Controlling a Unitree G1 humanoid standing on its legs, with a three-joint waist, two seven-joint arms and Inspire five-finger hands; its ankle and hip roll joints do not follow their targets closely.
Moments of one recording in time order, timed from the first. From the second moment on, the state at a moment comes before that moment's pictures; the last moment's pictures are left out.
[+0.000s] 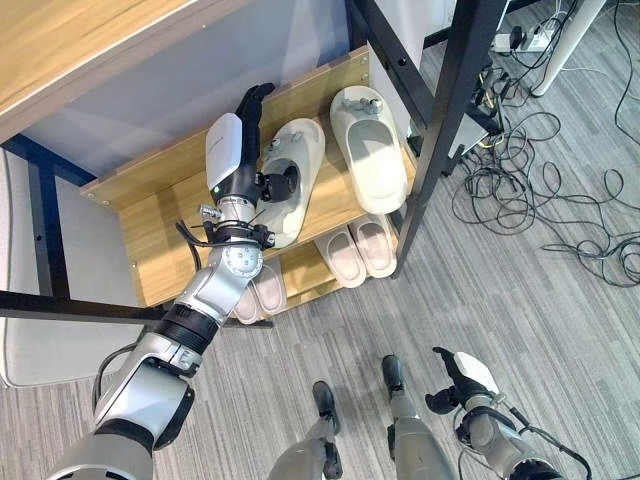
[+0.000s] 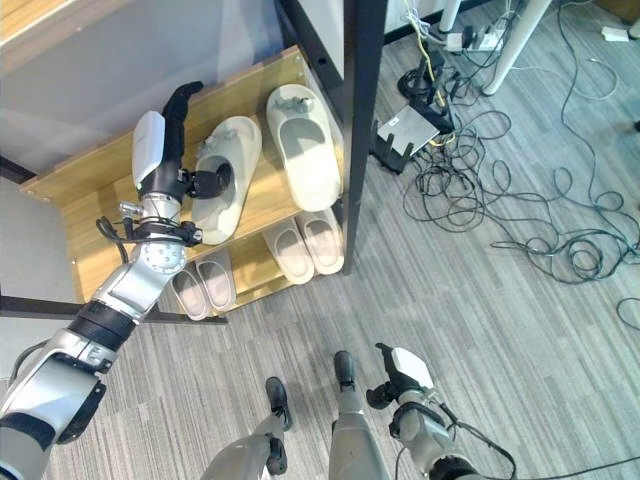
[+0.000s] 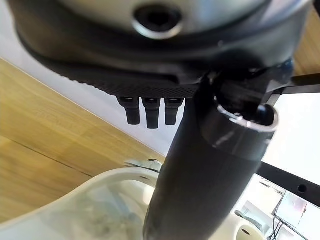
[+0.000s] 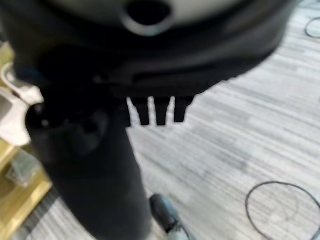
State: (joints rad) left arm -0.78 0.45 -0.41 0.42 0.21 0.02 0.56; right arm -0.16 -0.45 0.41 0.90 -0.38 -0.04 -0.33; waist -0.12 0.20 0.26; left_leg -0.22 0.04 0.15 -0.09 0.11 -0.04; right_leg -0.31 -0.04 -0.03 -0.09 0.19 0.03
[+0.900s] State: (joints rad) left arm -0.45 0.32 -0.27 0.30 -0.19 -0.05 0.44; right arm -0.21 -0.37 0.41 0.98 -0.37 0.01 -0.33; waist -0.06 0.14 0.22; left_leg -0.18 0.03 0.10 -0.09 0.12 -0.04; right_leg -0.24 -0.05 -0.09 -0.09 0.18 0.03
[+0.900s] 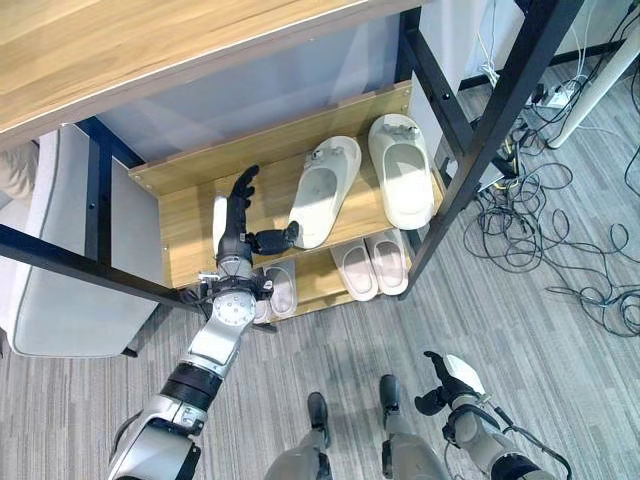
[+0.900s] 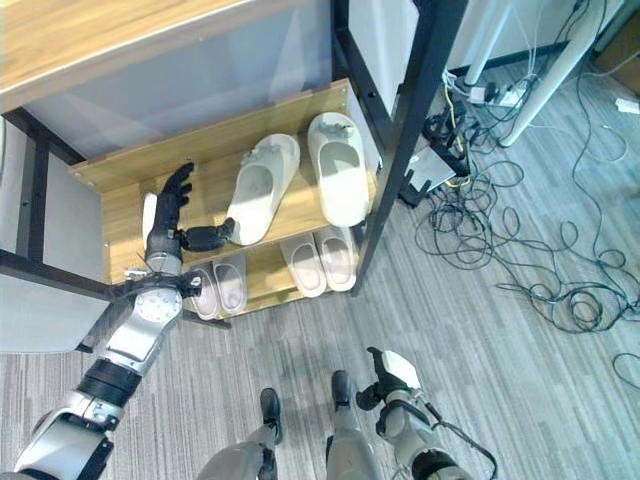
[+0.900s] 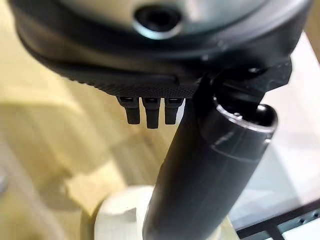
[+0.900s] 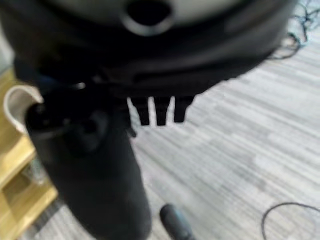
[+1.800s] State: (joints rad) left arm -0.34 0.22 -0.45 0.26 -0.18 -0.05 0.35; right arm -0.19 -0.31 0.41 1.02 -0.35 0.03 -0.33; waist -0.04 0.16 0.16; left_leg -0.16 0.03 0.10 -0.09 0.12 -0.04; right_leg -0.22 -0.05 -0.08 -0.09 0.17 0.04
